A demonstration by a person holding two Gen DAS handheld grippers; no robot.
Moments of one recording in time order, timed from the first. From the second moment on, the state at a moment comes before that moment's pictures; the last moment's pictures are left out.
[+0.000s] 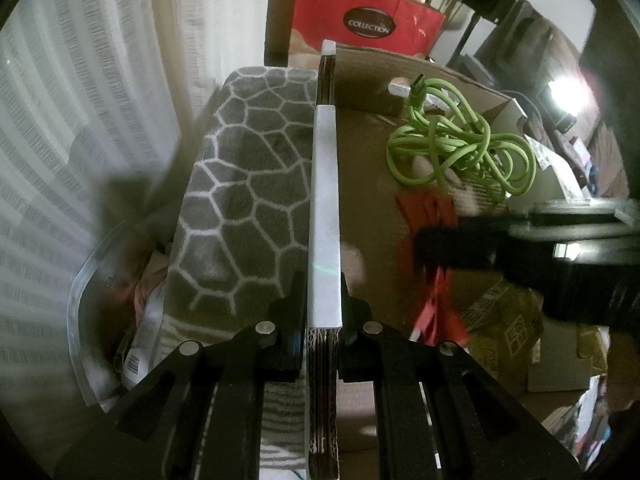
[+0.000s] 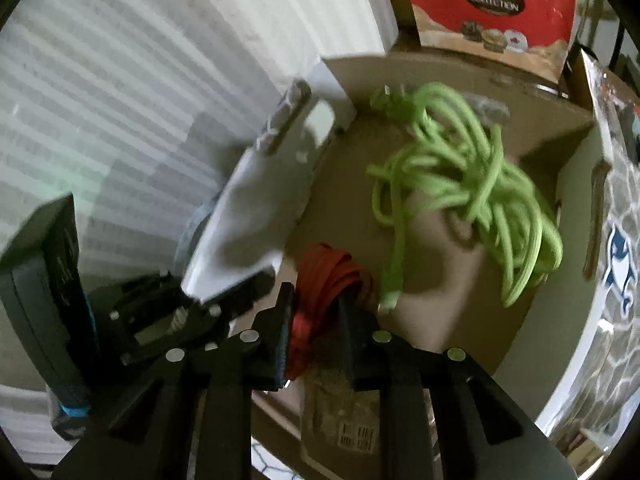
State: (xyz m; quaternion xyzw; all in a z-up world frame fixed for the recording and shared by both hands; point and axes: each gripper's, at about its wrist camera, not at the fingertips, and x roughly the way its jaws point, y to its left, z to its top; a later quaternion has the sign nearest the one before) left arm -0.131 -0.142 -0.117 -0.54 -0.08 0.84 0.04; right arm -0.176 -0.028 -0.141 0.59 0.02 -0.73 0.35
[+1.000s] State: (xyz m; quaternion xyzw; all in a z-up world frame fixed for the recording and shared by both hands) left arm -0.132 -0.142 -0.116 -0.54 -0.08 0.84 0.04; right arm -0.172 -0.003 -0.105 0.54 0.16 -0.75 0.34
